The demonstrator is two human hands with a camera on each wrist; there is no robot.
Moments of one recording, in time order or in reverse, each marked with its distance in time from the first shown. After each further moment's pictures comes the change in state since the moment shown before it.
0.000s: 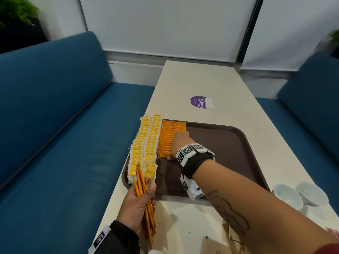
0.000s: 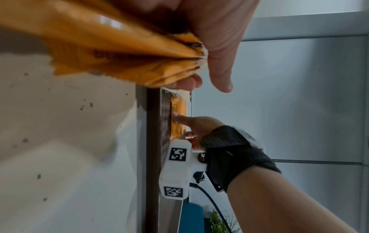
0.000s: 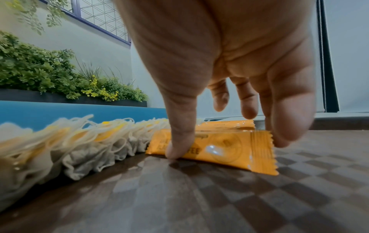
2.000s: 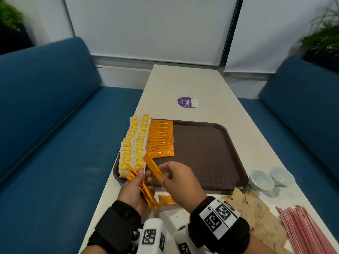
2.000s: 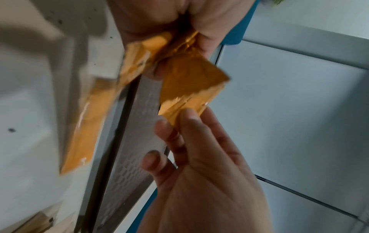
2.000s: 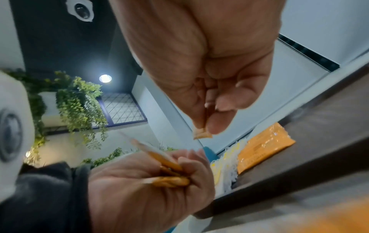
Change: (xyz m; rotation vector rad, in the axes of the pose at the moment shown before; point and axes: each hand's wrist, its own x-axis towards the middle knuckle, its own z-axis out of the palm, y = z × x) left_hand -0.002 0.006 0.026 -0.360 0.036 -0.204; right_hand -0.160 0.056 0.037 0.632 0.207 -0.390
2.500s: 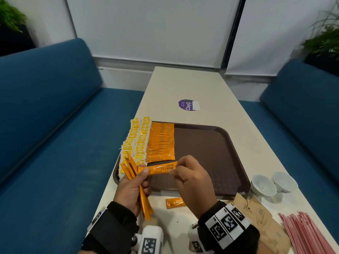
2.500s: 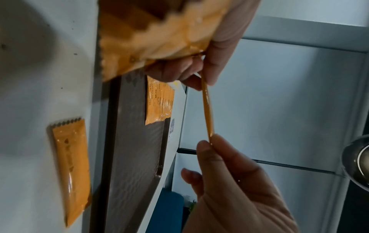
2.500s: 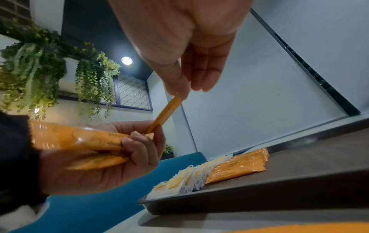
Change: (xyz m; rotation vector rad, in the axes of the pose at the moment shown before) left_hand -0.006 0.013 0.004 0.197 -0.137 0.202; right_hand 0.006 0.030 -0.004 -0.267 0.558 -0.565
